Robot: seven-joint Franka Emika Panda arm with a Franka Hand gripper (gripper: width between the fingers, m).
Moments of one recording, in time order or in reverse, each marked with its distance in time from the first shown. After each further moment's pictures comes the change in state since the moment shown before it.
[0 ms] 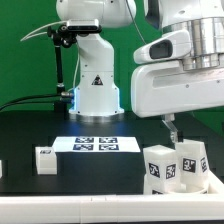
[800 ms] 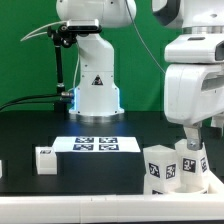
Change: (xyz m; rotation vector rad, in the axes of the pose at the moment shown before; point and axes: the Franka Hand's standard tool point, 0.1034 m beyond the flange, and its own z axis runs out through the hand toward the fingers) arm -0.002 -0.003 0.013 -0.084 -0.148 -0.670
